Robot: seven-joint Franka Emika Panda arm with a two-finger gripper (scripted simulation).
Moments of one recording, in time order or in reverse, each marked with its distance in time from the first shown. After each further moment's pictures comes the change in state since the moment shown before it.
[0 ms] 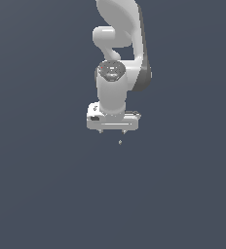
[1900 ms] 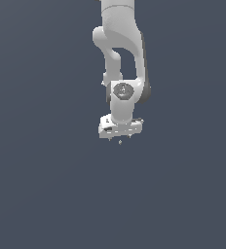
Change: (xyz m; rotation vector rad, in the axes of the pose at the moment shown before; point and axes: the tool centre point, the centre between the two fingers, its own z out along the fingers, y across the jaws) arm -0.027 -0.035 0.092 -0.006 0.026 -0.197
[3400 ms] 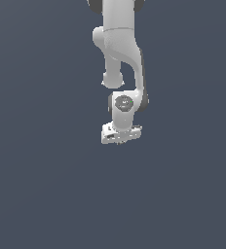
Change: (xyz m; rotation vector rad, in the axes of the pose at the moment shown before) arm -0.003 -0.007 0.058 0.000 0.007 -0.027
